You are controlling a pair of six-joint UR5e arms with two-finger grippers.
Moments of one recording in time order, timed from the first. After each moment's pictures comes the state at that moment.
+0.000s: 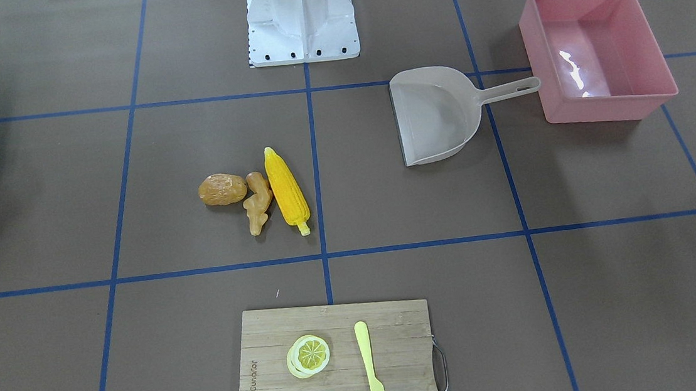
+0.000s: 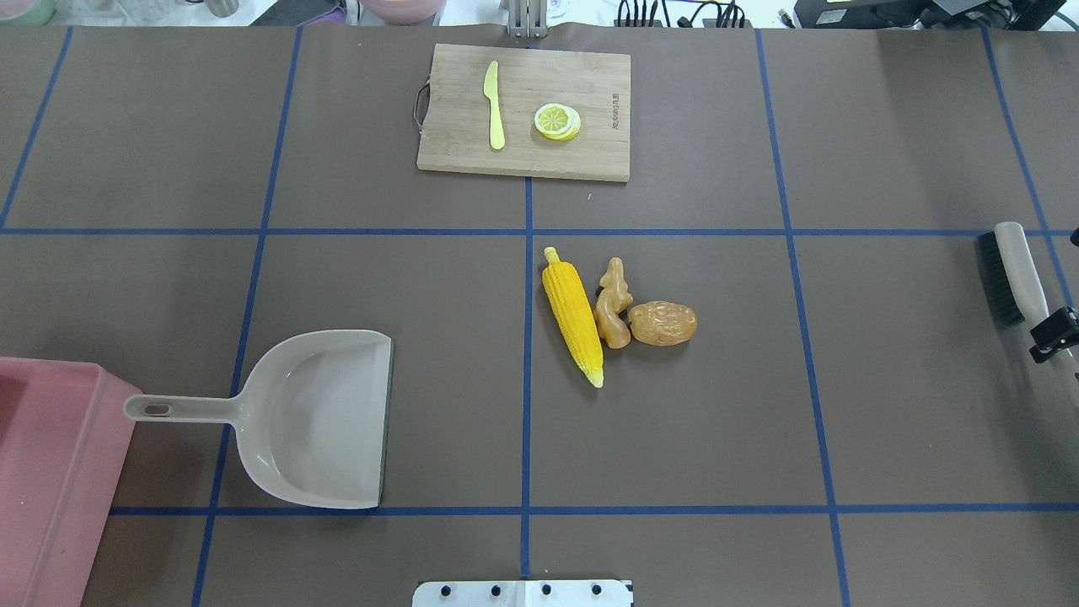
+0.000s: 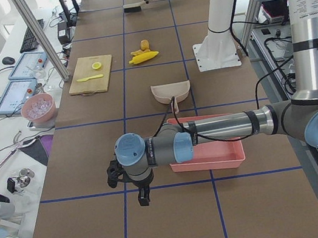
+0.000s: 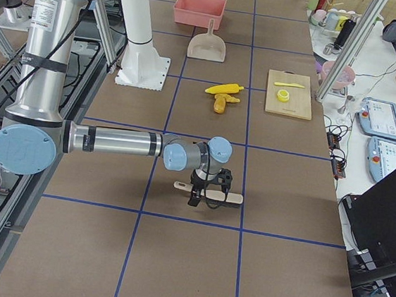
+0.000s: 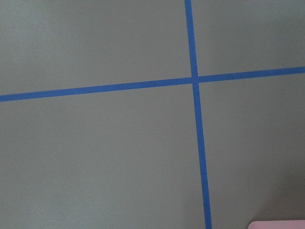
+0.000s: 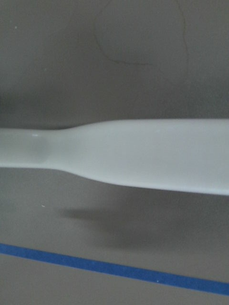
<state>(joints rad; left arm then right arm) -1.60 -1.54 -1.58 -1.59 -2.35 0.13 1.14 -1.71 1.67 -1.46 2.29 0.33</state>
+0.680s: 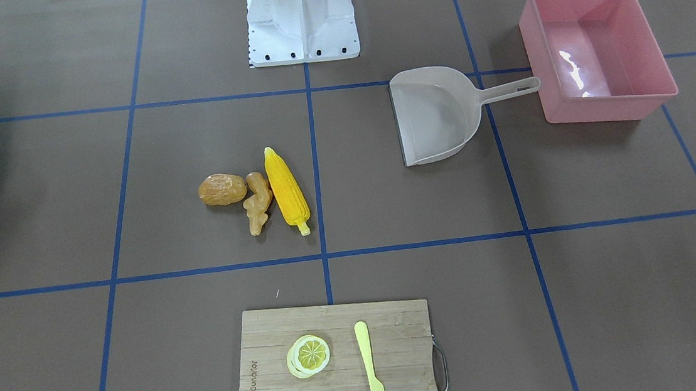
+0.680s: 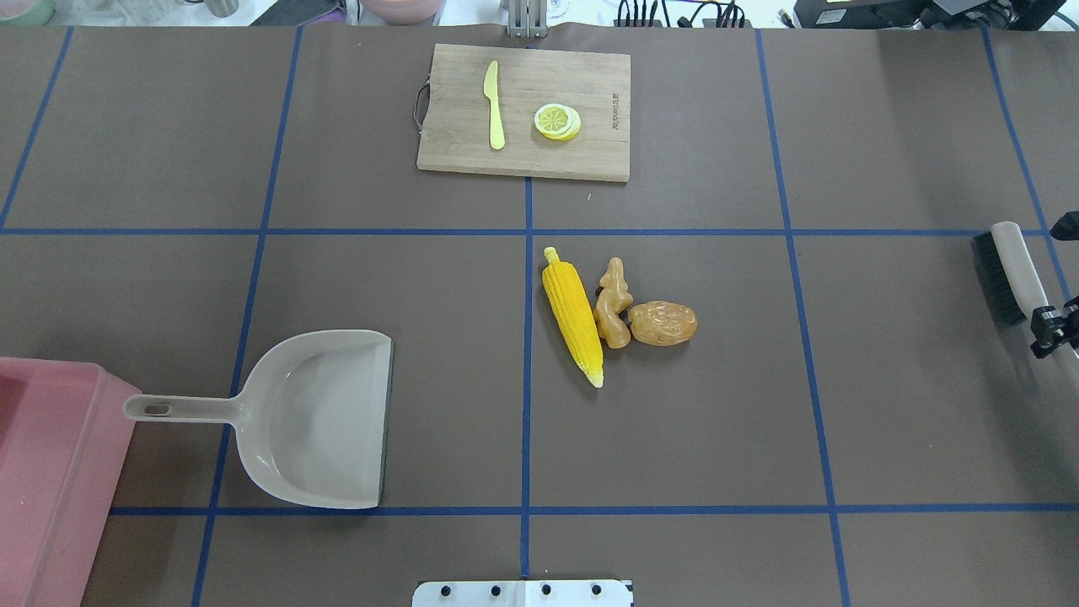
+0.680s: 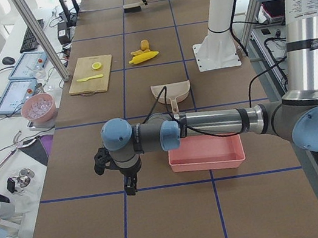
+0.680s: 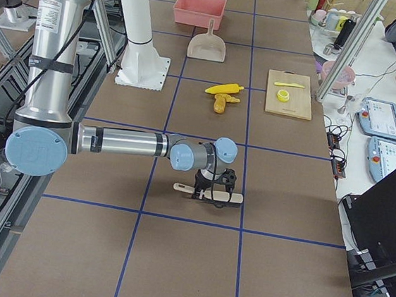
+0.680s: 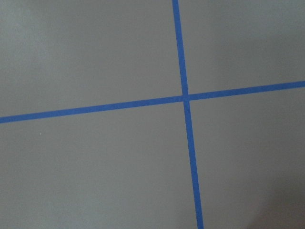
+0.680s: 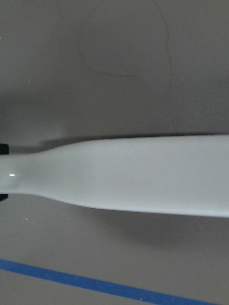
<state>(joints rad) -1.57 -1.63 -1.67 -1.48 -2.35 0.12 1.13 -1.67 1.64 -1.48 2.30 0.33</state>
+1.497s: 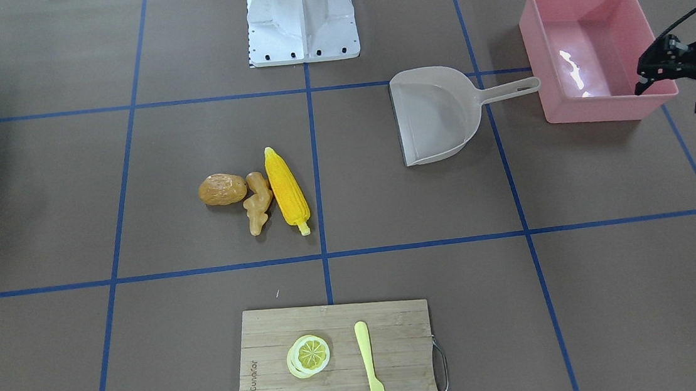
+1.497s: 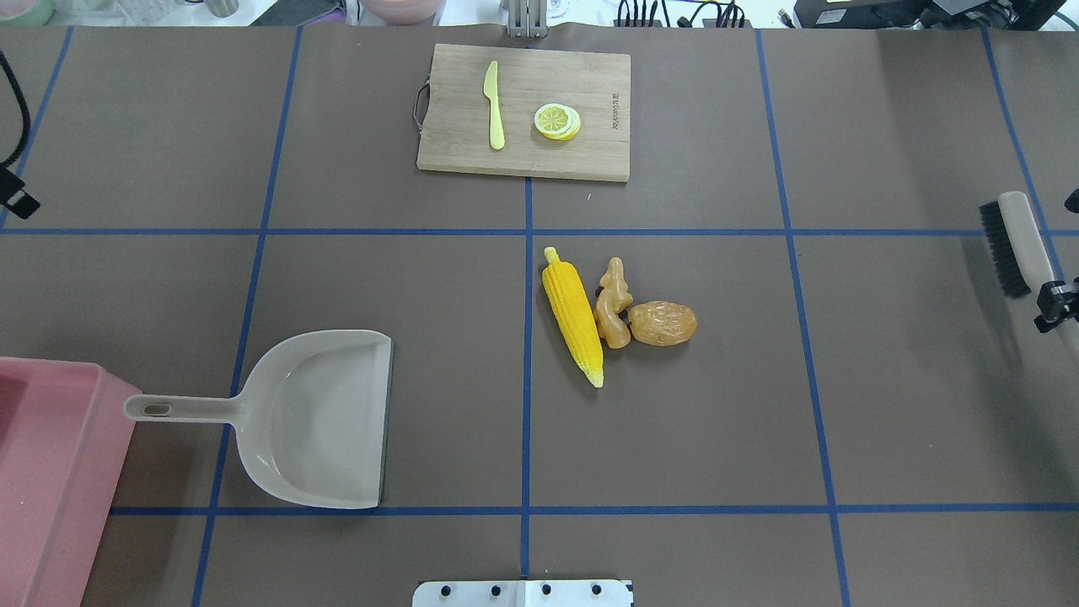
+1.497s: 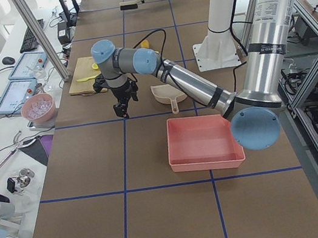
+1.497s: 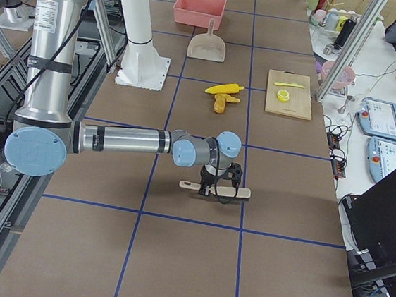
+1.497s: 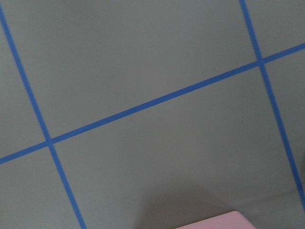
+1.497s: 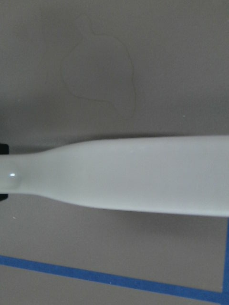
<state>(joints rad) -1.23 -1.83 -1.99 -1.14 -2.33 0.12 1.18 -1.65 1.69 -1.47 2.30 0.32</state>
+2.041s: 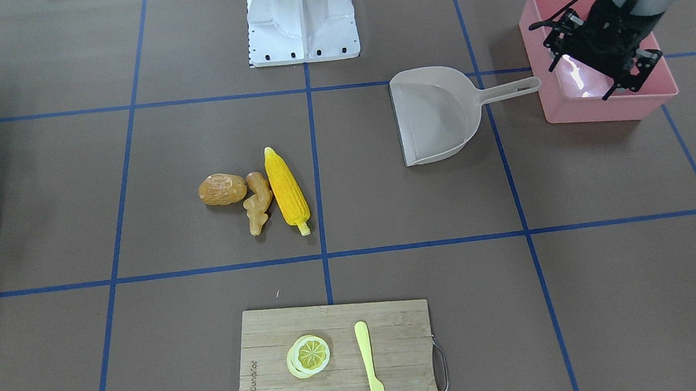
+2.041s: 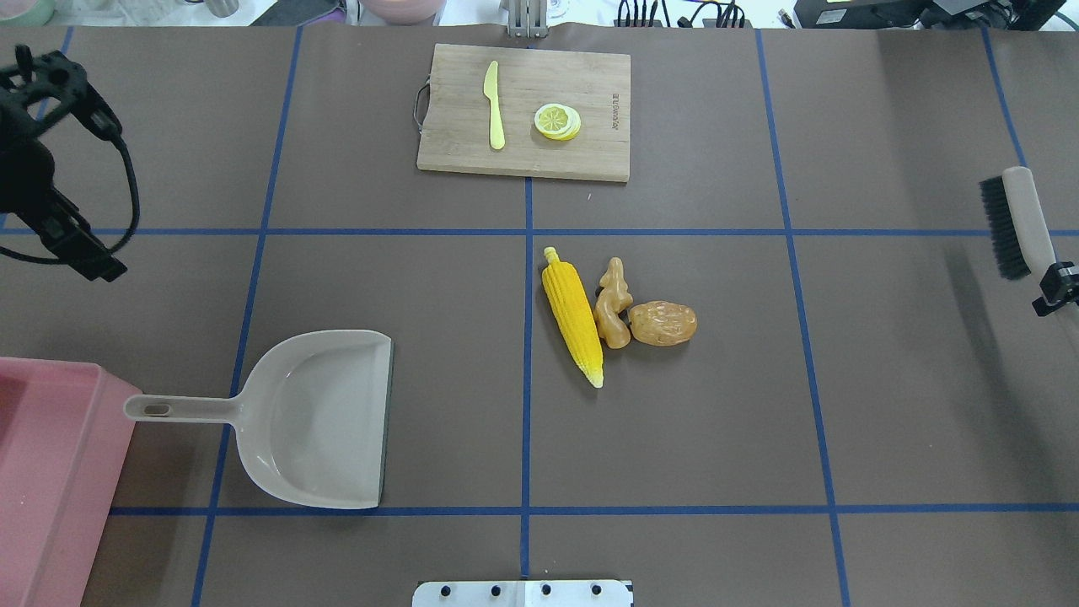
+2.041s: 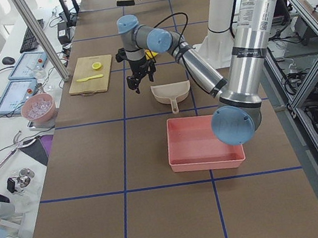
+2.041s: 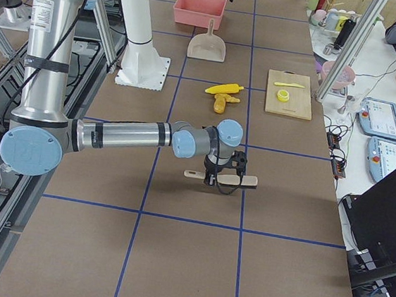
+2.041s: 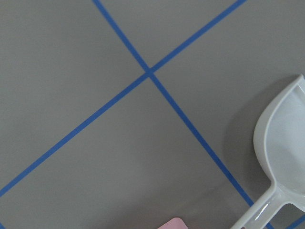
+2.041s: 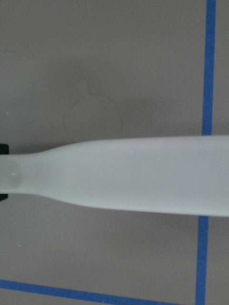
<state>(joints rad) -0.96 -1.84 -2.19 -1.13 -2.15 0.13 1.24 -1.67 1.78 -1.48 2.40 0.33</state>
